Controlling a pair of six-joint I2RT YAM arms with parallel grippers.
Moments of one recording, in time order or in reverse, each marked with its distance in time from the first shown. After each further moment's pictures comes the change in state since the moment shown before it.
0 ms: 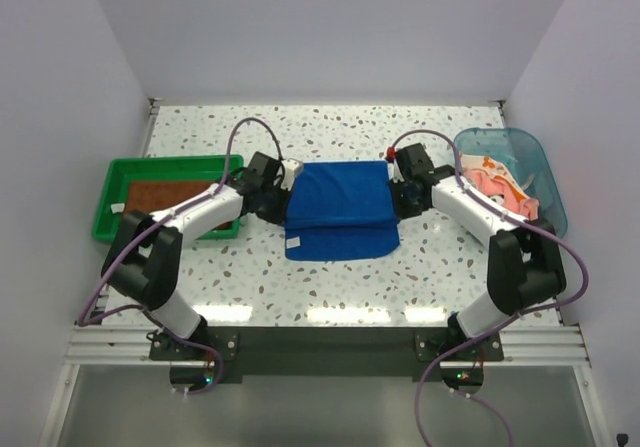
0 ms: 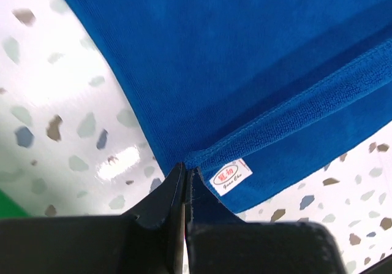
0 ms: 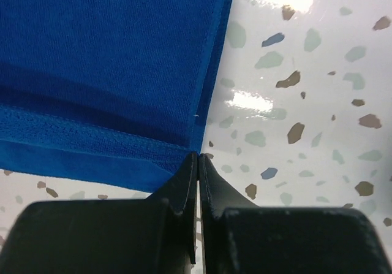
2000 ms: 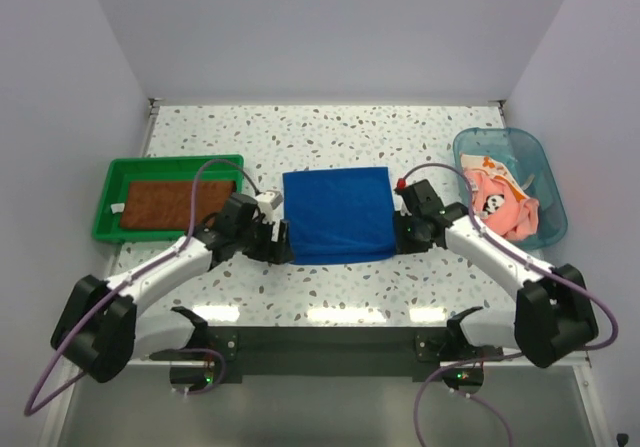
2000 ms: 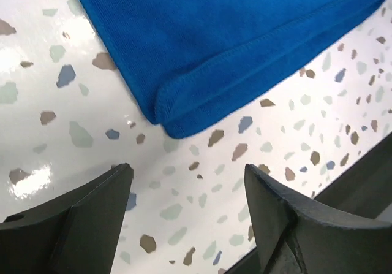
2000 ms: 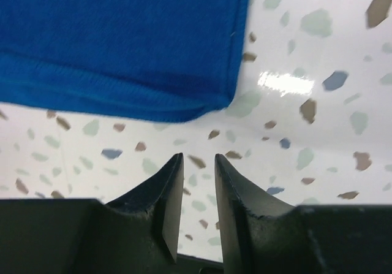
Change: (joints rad) left arm -0.033 -0.387 -0.445 0.150 0.143 -0.260; right arm 0.070 -0.252 -0.300 0.006 -0.068 0.201
